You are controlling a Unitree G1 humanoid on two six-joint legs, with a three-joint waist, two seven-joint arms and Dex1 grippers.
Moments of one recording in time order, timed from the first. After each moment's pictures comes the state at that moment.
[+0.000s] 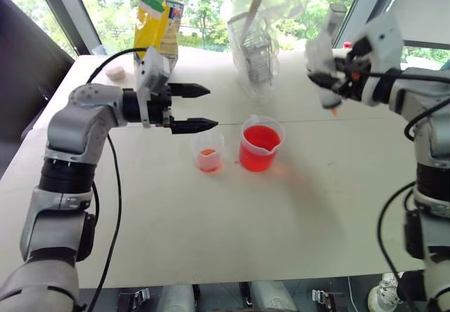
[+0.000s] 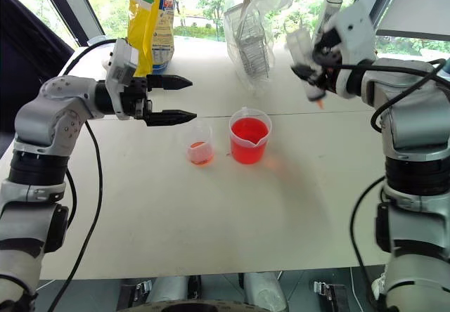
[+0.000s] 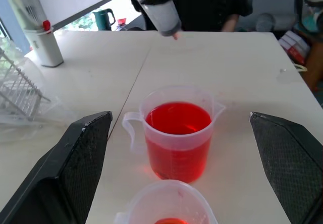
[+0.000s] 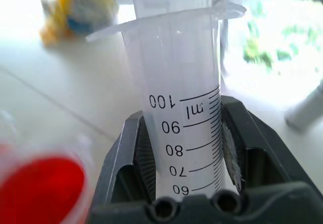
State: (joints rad) left arm -0.90 0.64 -0.06 0.15 -0.51 0.52 -1.25; right arm -0.87 -0.64 -0.17 -0.25 0.27 0.93 0.70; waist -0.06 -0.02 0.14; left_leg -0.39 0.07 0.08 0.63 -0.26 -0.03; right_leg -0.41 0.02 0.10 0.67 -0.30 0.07
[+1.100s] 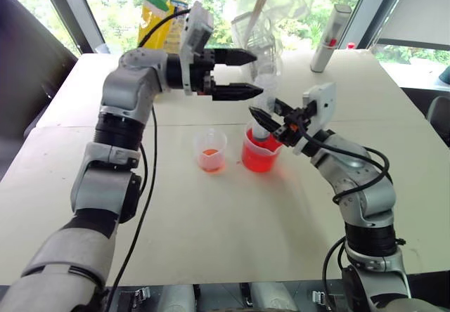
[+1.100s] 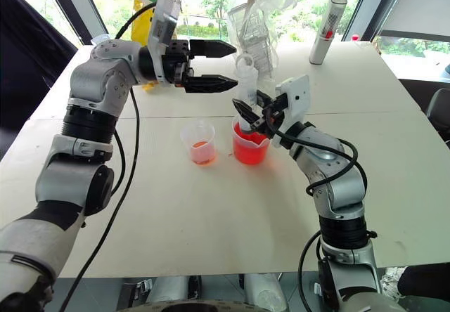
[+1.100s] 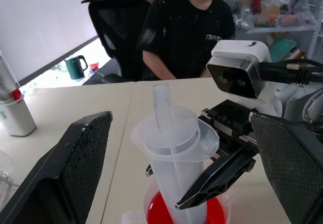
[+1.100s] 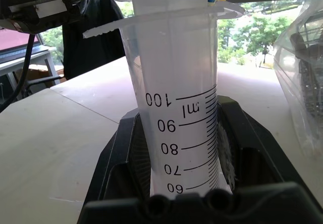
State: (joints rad) left arm -1.19 0.36 -0.07 0.51 -0.40 0.40 -1.33; right arm -0.46 -0.33 -0.03 -0.35 0.35 0.57 0.49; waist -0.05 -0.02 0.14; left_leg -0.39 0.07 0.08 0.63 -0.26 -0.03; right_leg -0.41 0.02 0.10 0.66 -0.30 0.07
